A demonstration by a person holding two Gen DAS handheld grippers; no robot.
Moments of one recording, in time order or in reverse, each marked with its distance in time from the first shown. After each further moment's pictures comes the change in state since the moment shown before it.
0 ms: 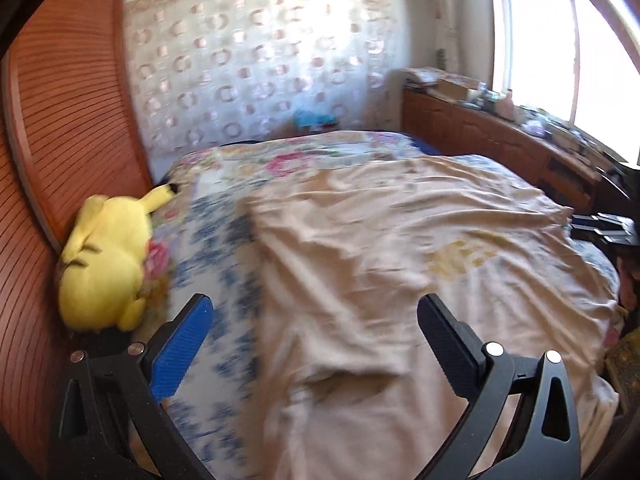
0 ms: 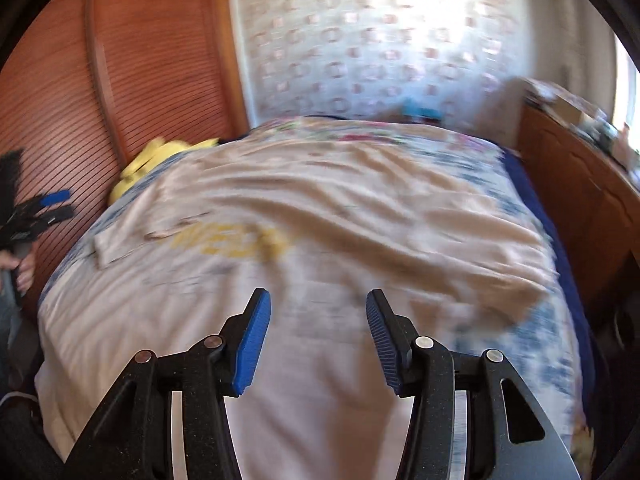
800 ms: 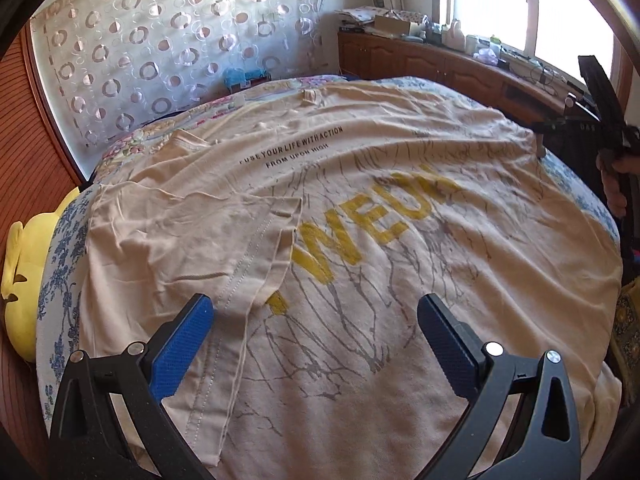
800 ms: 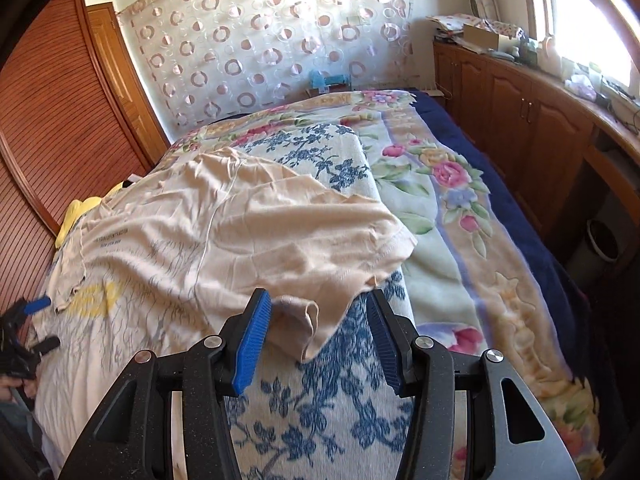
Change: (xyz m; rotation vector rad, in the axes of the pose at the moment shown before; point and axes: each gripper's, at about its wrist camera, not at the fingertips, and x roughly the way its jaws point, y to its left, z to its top) left arm 0.092 -0.109 0.001 0.162 0.201 -0.114; right arm 0.014 -0.117 0.028 0.290 0.087 -0.097
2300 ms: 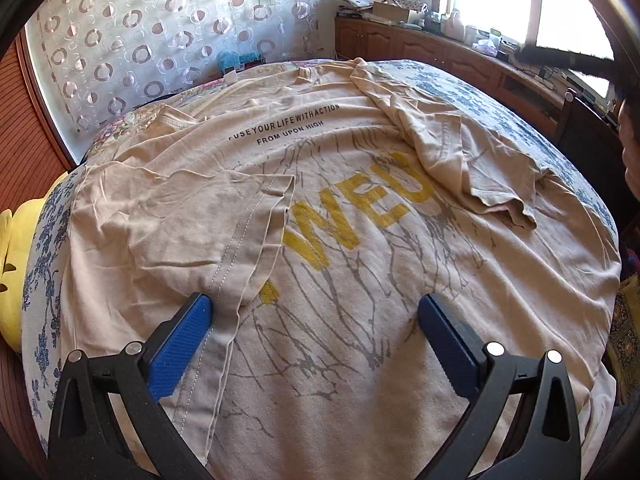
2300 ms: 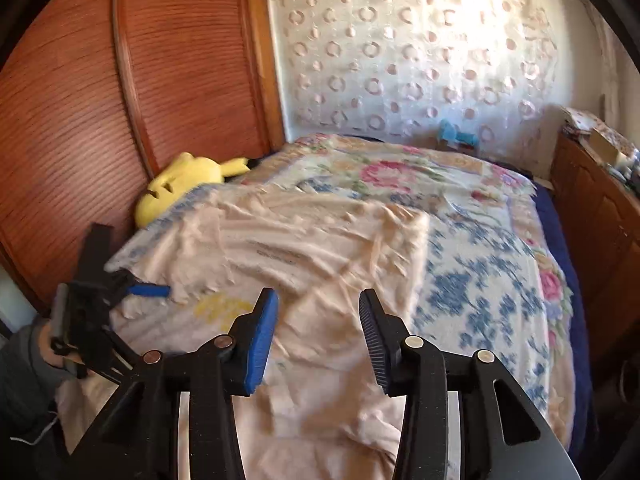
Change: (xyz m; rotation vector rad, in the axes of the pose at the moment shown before) left arm 0.008 0.002 -0.001 -0.020 0.047 -0.035; right arm -0.038 0.168 0.016 -0.396 -0.063 0.221
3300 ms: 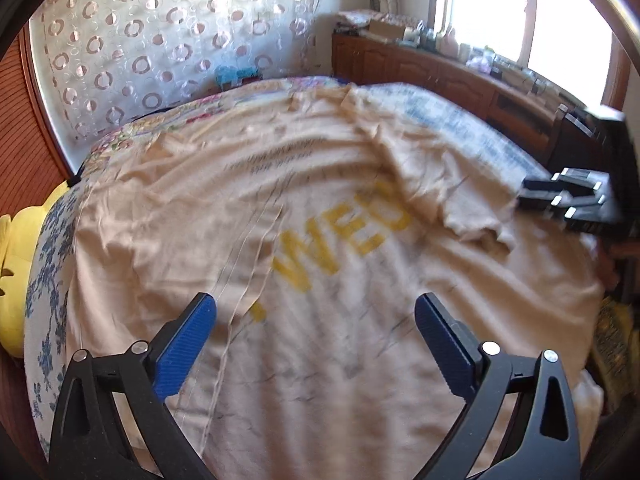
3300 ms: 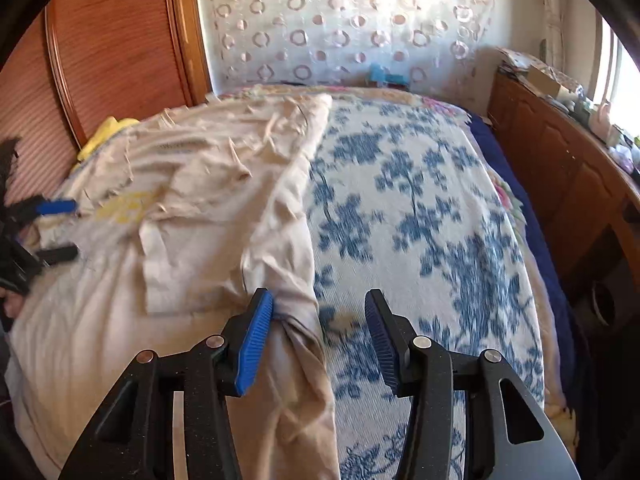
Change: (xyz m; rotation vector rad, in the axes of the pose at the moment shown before) left arm -0.022 -0.007 0.012 -0.016 -0.078 -0.043; right arm 0.013 -0.014 -0.088 0.105 0.120 -0.200
